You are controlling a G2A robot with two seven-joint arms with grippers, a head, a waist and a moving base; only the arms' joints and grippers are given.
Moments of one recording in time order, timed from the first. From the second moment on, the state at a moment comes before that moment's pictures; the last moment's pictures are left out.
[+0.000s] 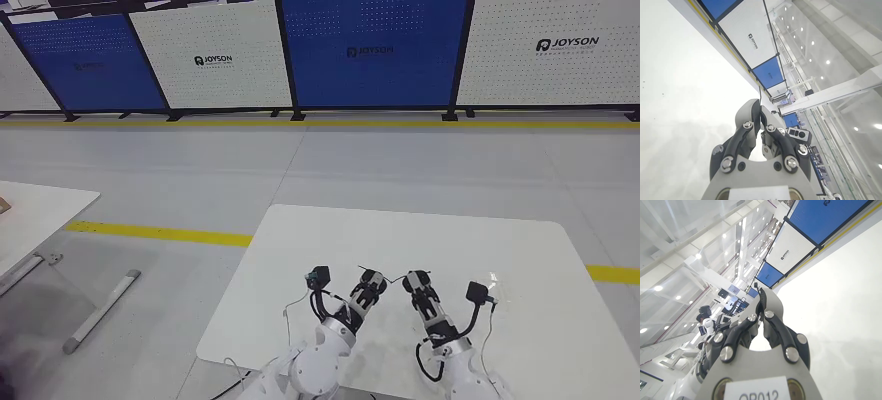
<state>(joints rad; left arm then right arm) 1.49 -1.32 -0.97 -1.71 0.15 0.08 0.16 -1.48 -1.37 1.13 -1.51 -0.36 -0.33 -0.04</state>
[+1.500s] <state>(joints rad) 1.48 -1.33 -0.96 -1.70 0.29 0.11 0.15 -1.49 -1.37 1.14 -1.51 -0.37 -0.33 -0.03</state>
